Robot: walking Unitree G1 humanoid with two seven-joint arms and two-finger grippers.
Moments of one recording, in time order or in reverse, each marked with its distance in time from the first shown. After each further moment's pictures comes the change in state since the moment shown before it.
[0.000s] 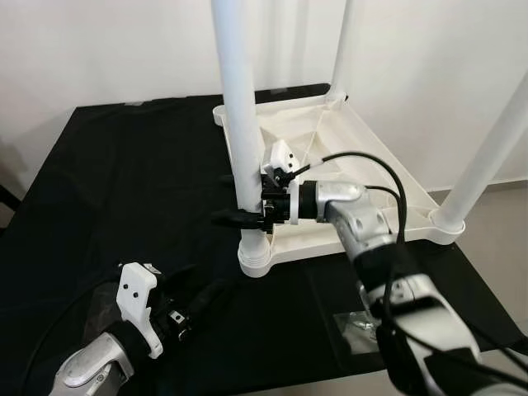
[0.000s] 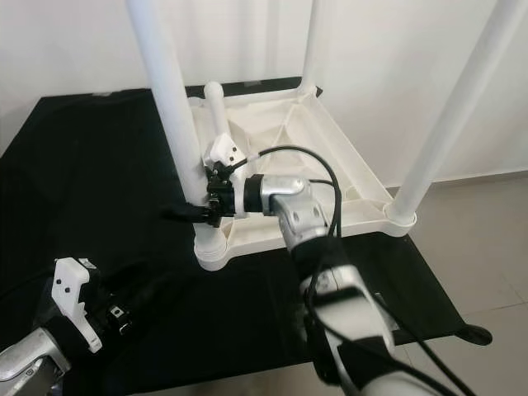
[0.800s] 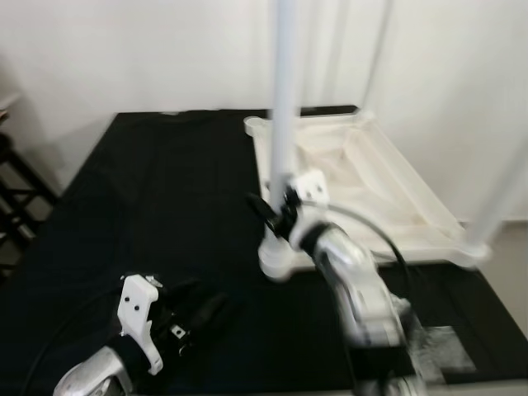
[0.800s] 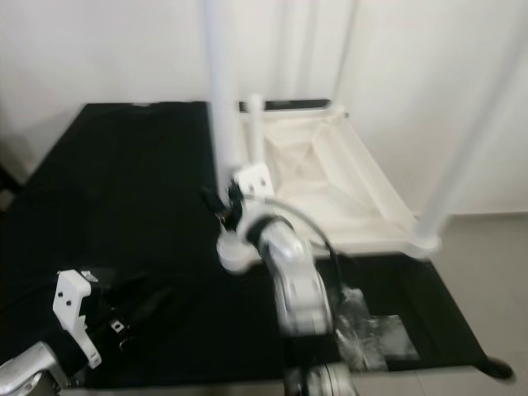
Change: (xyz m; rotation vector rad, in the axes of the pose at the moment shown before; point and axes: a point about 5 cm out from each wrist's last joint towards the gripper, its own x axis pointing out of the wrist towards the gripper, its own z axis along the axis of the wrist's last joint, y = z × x) left arm -0.007 -0.002 -0.002 -0.013 0.012 0.015; right arm -0.018 0.065 -0.046 0.106 -0.020 -0.895
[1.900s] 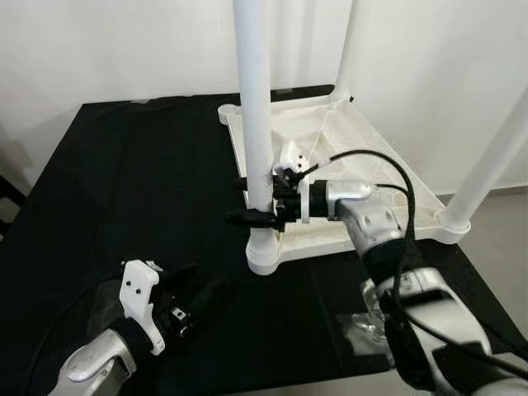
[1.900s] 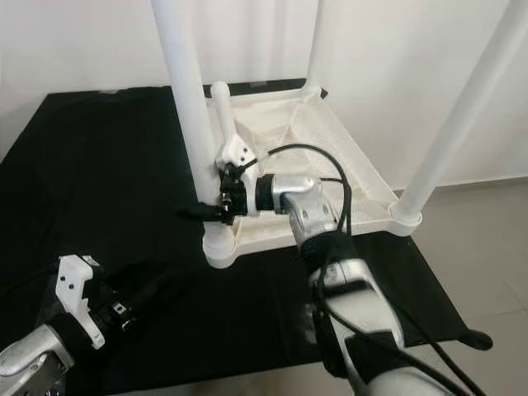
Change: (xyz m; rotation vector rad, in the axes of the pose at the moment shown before) left arm 0.009 0.004 -0.002 -0.001 -0.004 -0.006; right arm 0.056 -0.047 0.038 -0.114 0.071 0.796
